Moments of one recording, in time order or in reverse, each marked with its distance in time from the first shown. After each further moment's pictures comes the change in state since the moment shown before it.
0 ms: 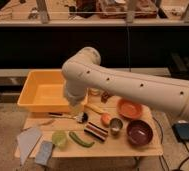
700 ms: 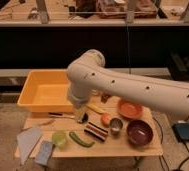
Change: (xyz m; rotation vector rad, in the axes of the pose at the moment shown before) arm 0.024 0.030 -0.005 -0.040 -0.008 0.047
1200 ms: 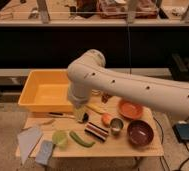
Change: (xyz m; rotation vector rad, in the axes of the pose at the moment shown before) arm -0.001 0.000 0.000 -0.001 -0.002 -0.002
